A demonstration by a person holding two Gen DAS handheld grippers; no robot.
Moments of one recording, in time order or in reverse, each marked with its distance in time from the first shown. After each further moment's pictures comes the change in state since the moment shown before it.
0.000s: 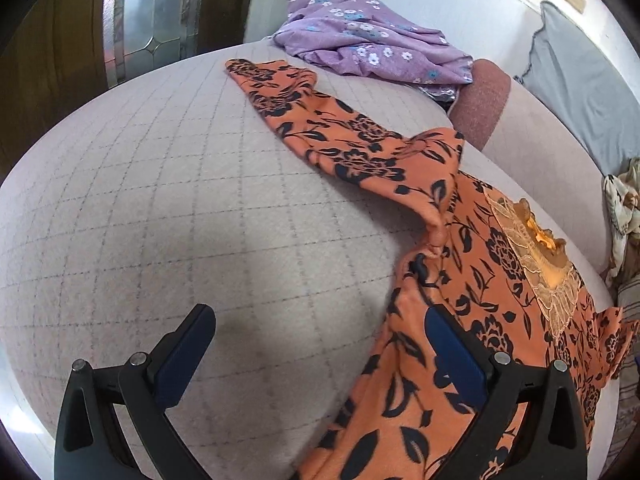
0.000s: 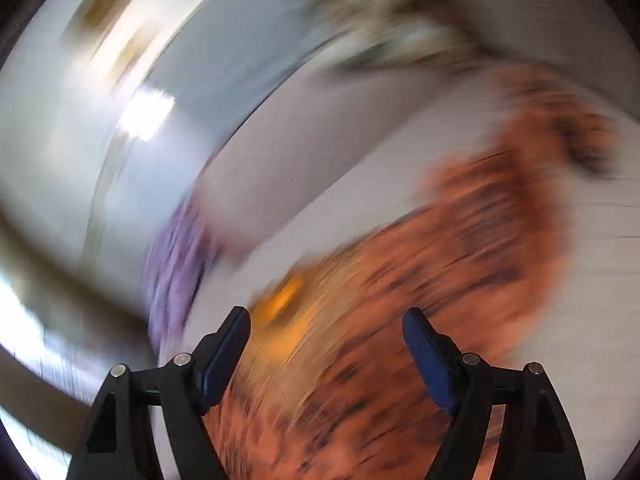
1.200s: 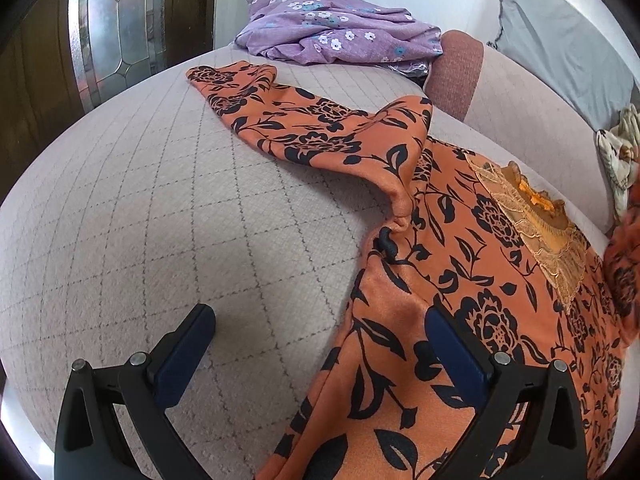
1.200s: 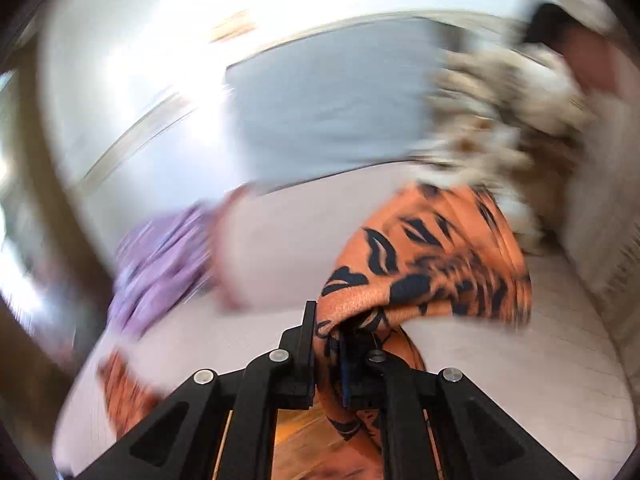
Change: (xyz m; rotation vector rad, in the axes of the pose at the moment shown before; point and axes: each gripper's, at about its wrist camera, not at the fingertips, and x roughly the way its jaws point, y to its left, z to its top) left arm 0.011 -0.024 -0.010 0.115 0.007 0.007; right arm -0.001 0.162 0.033 -0.678 -0.068 0.006
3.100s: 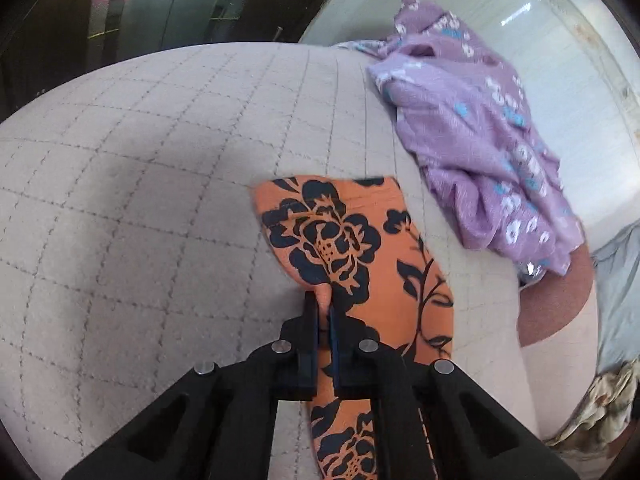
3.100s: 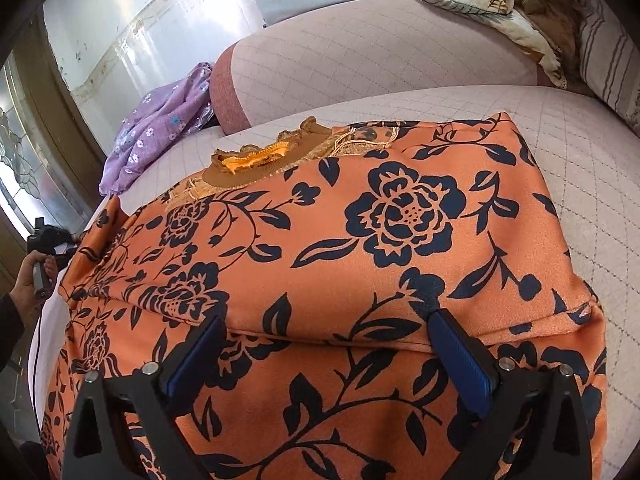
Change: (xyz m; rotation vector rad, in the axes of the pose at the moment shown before) left arm 0.170 0.187 0.263 -0.501 0.032 -0.131; right arm 0.073 -0.008 -0.220 0.082 0.266 0.013
